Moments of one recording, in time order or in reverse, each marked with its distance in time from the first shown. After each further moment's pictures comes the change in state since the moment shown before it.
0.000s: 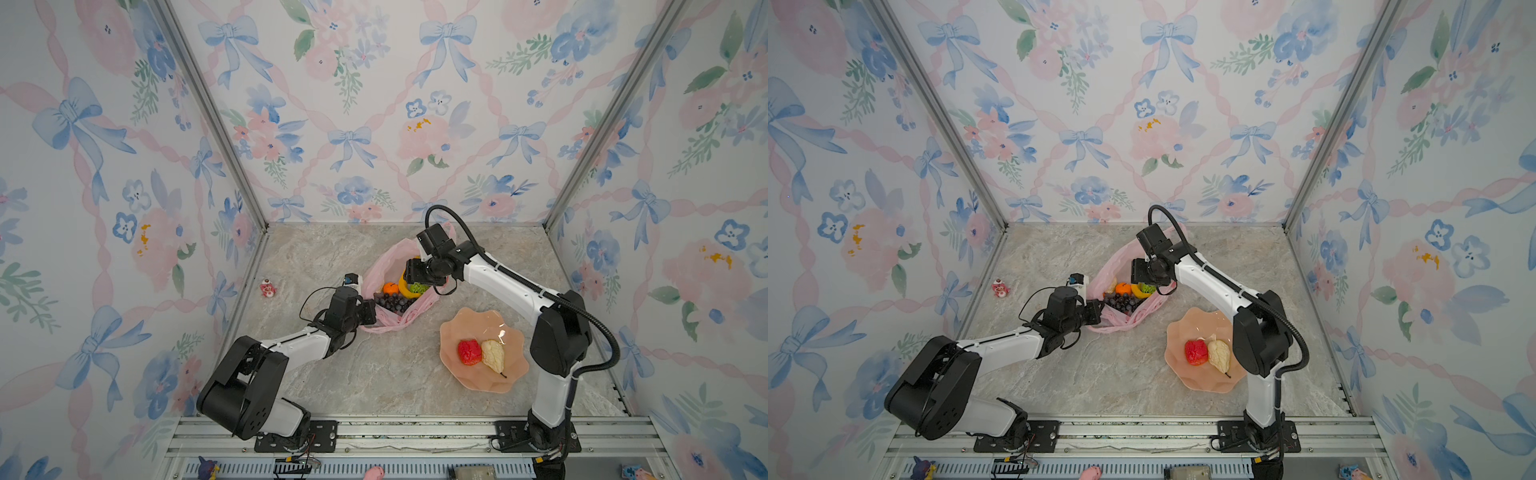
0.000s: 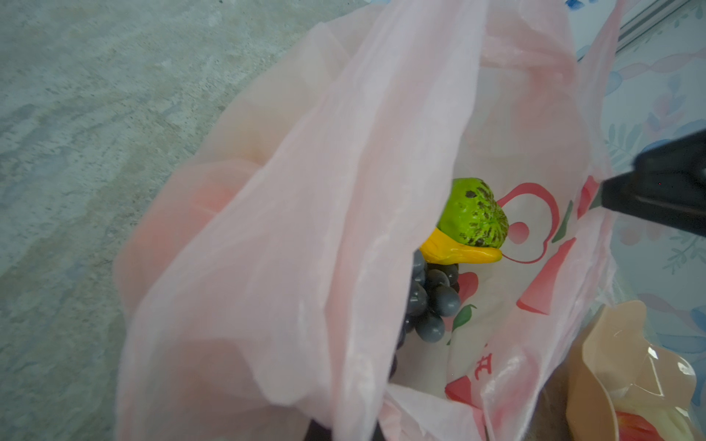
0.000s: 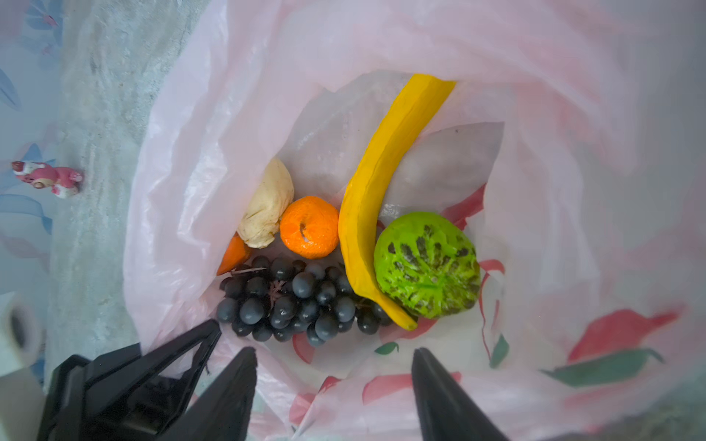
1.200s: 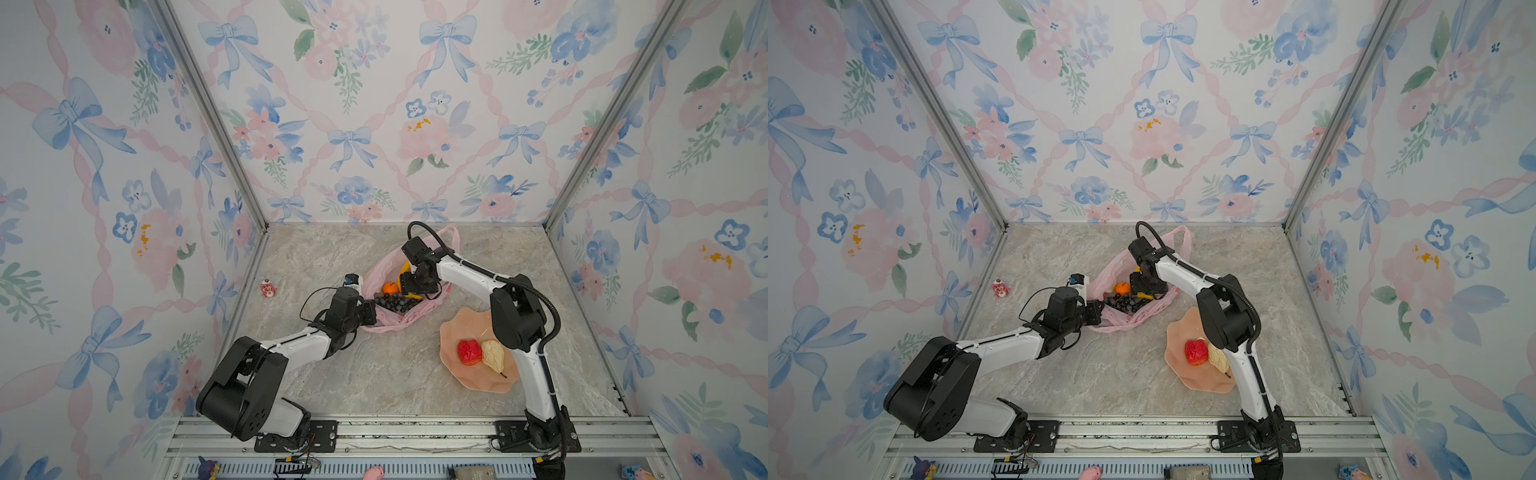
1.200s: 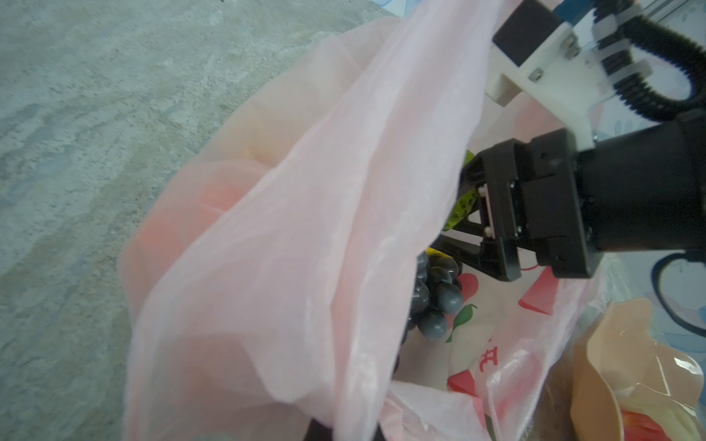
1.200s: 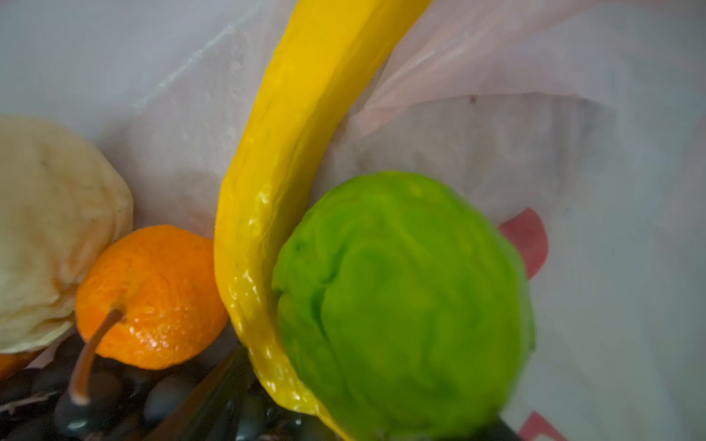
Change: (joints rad) left arm -0.008 -0.003 0.000 -0.011 -0.011 0.002; right arm -0.014 0.296 0.136 -0.061 0.064 -0.089
